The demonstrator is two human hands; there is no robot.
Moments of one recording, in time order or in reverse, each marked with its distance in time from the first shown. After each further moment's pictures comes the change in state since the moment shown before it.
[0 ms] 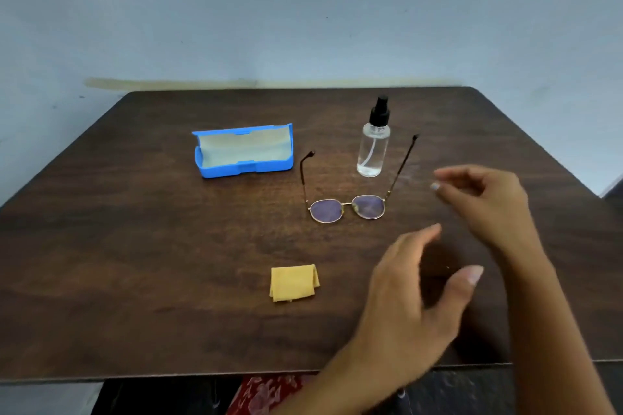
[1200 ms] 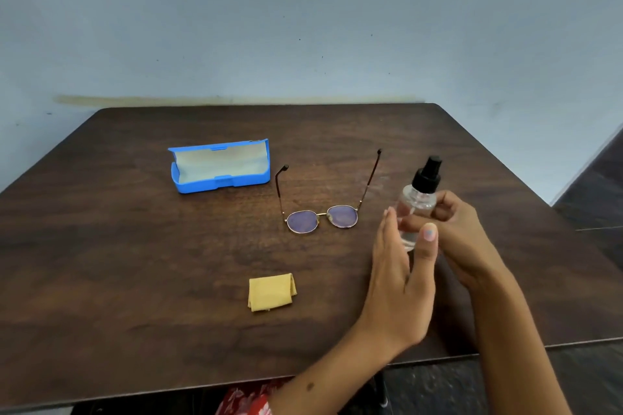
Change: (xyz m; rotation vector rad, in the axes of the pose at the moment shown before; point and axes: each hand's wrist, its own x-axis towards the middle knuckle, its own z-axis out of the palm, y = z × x) left_hand 0.020 0.010 0.023 -0.189 -0.127 -0.242; right_hand -0.020 0.007 -0.009 0.481 -0.154 0.216
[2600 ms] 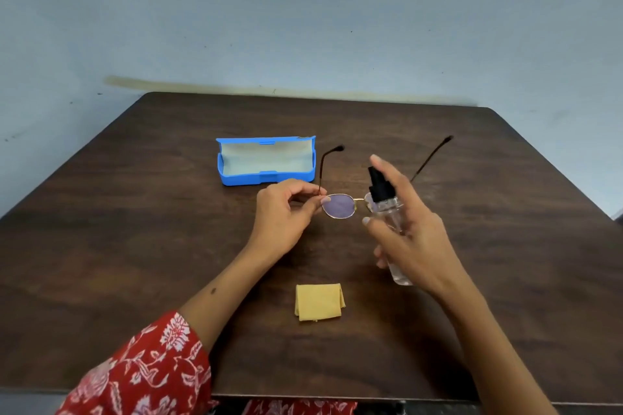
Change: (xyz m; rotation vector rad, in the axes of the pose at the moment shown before) left_hand 0.067 -0.052 -0.187 0.274 0.402 0.226; right_hand -0.008 -0.010 0.099 -0.415 -0.292 -0.372
